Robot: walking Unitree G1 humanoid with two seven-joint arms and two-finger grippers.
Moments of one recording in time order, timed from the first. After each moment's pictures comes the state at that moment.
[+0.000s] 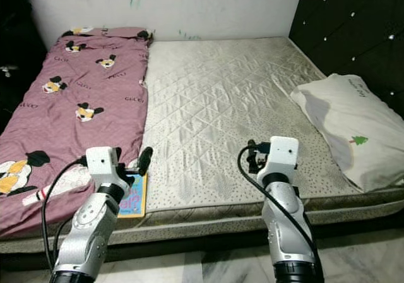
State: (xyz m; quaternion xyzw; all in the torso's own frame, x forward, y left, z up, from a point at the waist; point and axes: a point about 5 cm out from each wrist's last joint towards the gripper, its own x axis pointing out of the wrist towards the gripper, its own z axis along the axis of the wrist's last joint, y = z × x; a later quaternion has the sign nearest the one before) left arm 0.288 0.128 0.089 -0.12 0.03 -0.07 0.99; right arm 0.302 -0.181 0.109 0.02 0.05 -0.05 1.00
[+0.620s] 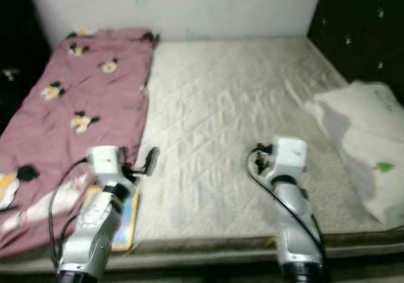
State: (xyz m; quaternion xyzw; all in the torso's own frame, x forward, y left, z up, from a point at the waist) left arm 0.288 0.118 0.091 -0.12 0.03 -0.10 0.99; right arm 0.299 -0.195 0.102 0.01 0.07 -0.07 1.00
